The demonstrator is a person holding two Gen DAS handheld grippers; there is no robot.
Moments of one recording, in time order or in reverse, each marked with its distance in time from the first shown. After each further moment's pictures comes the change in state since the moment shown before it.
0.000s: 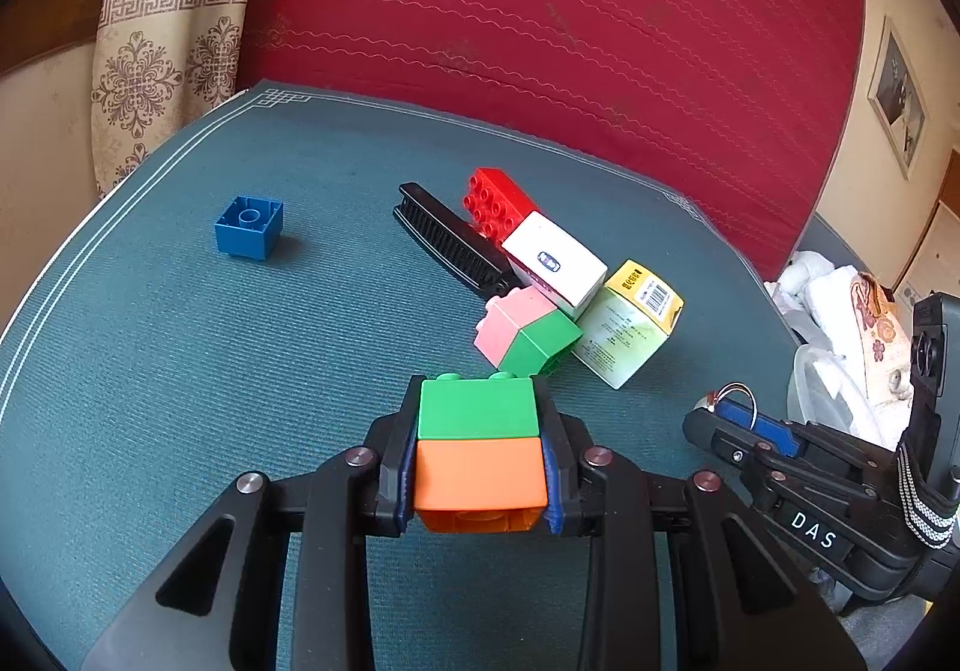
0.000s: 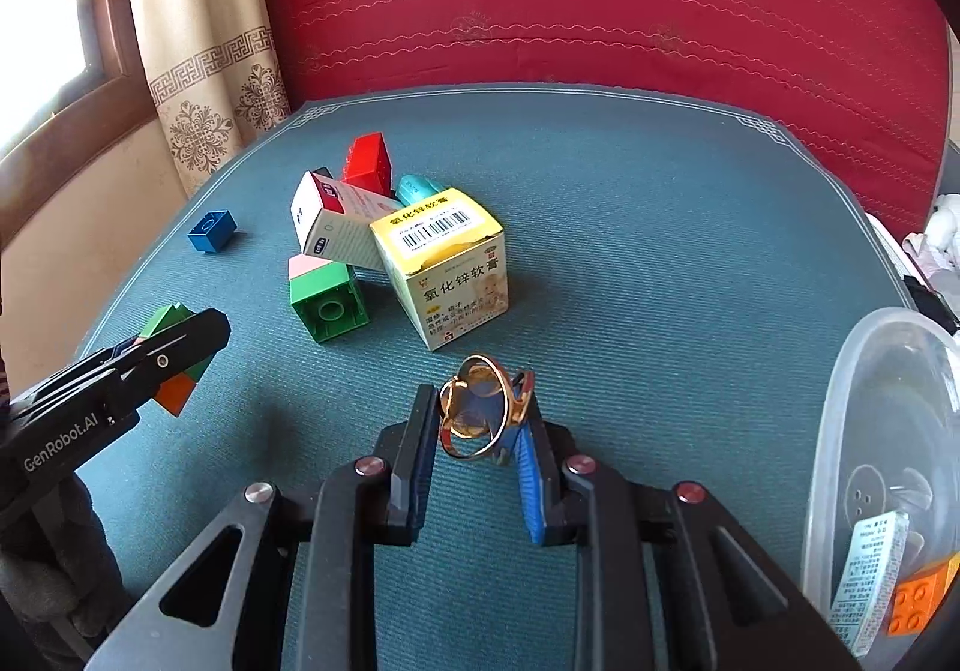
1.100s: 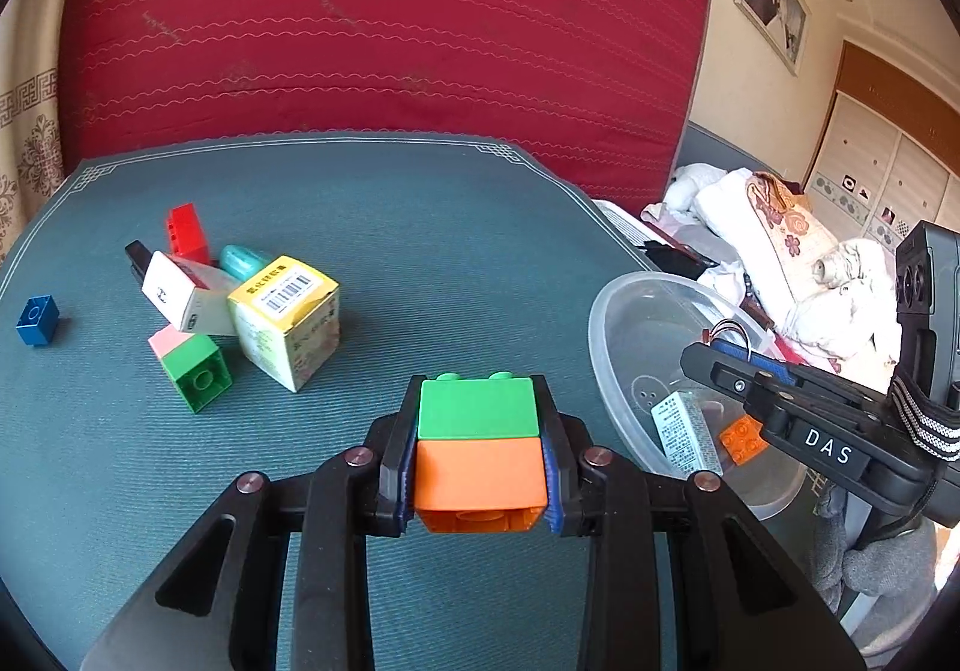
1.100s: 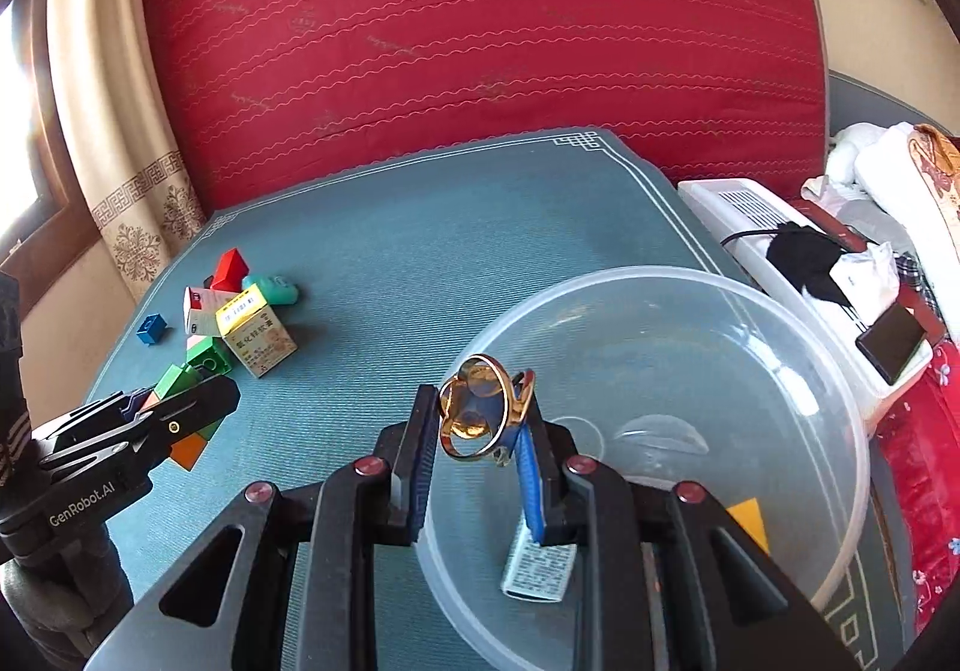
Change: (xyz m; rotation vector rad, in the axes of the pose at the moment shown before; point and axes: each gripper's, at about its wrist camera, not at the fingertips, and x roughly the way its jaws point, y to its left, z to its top) left arm 0.001 -0.160 -0.011 0.271 0.052 -0.209; right arm -0.101 -0.125 -0.031 0.212 -0.140 -0.113
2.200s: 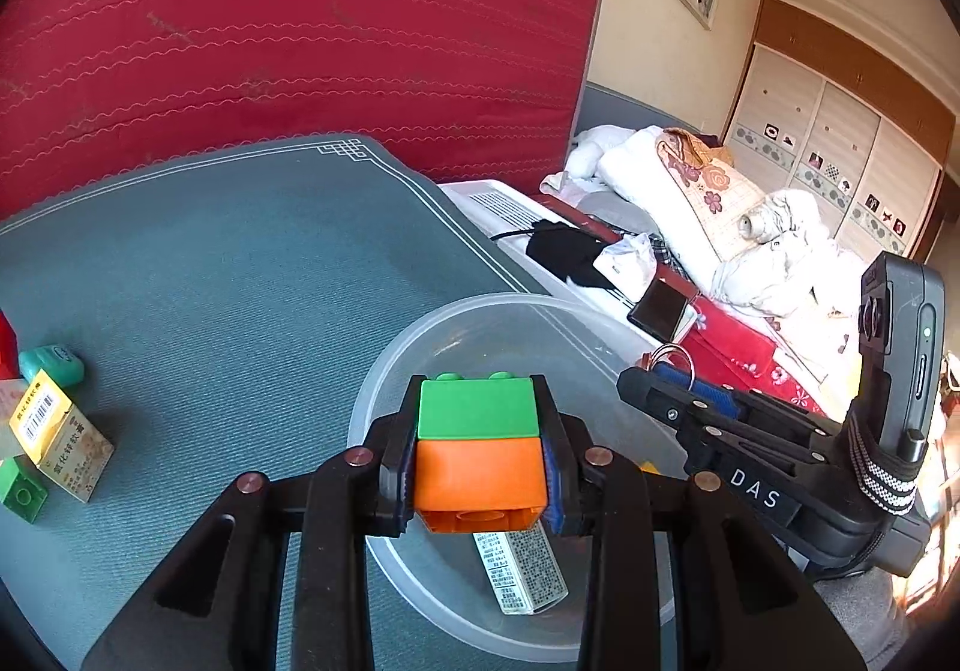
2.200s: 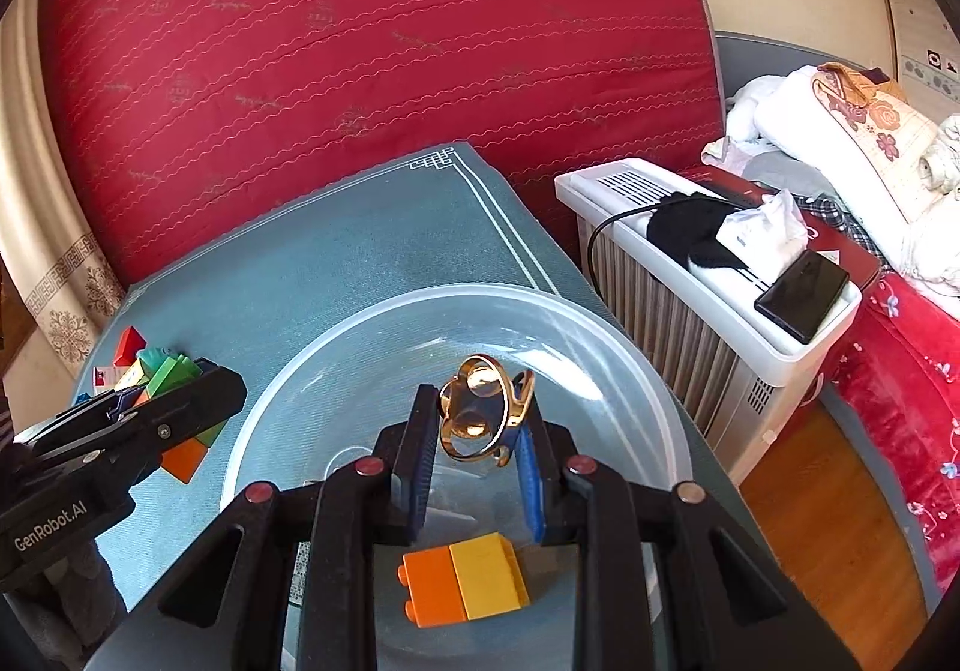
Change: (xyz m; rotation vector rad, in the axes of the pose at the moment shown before) left arm 0.070 -0.106 0.039 0.110 0.064 -0.193; right arm -0.013 -0.096 0.004 0.175 -0.045 -0.141
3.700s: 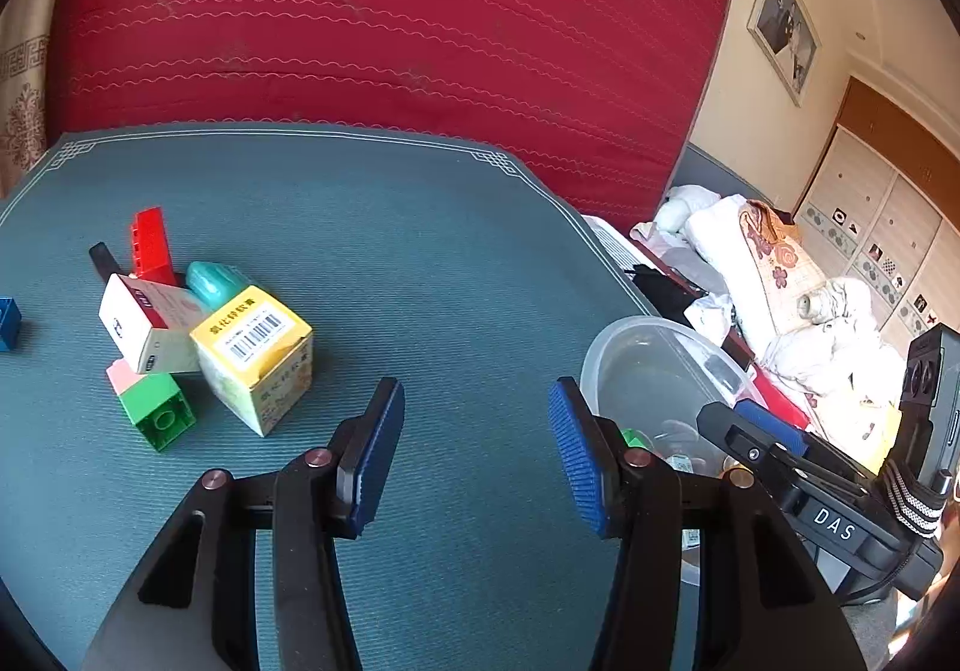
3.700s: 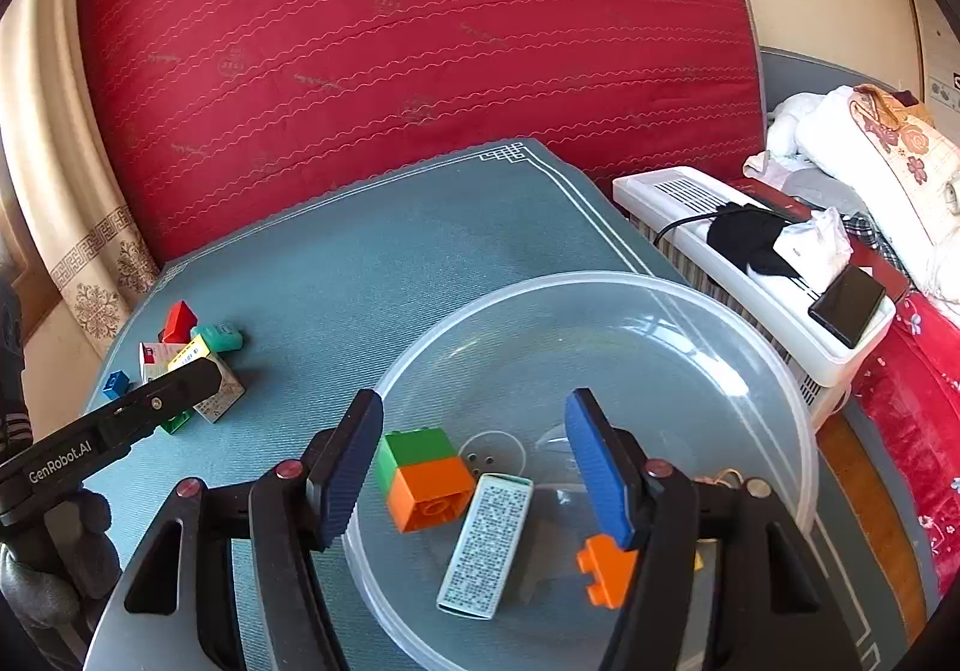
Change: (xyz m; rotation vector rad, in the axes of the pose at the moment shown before) left arm -0.067 0.103 -0.031 -0.208 -0.072 0.147; right arm -0.004 0.075 -0.014 -0.064 0.006 0.060
